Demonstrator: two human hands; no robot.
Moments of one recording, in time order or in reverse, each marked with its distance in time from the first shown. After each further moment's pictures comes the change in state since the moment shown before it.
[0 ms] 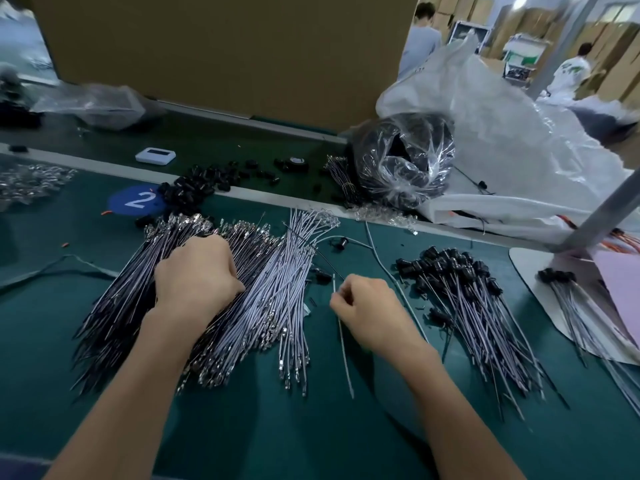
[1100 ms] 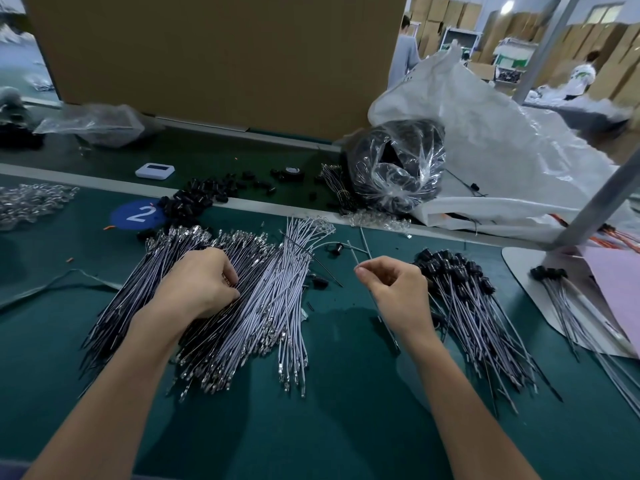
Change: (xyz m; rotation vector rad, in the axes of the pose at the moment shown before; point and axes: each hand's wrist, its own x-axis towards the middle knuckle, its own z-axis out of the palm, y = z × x) left_hand 0.007 -0.006 -0.007 -0.146 -0.185 0.076; right_hand 0.009 0.032 -0.007 0.623 0.419 0.052
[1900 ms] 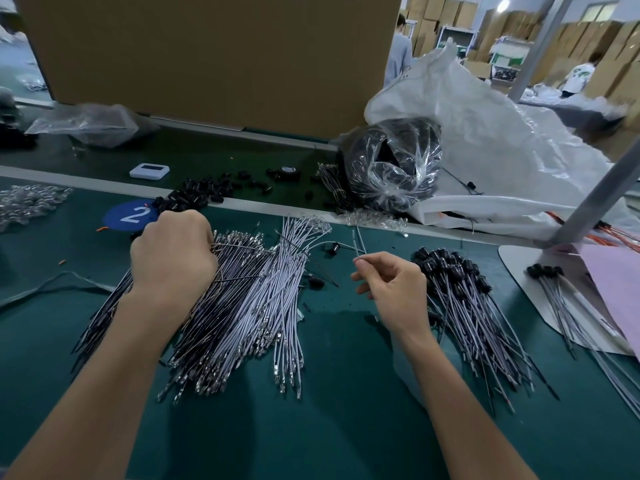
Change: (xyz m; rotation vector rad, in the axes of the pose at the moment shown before) left_hand -0.002 0.008 -0.018 0.160 0.511 0.080; right_hand -0.002 -0.004 -0.001 0.103 0.035 -0.008
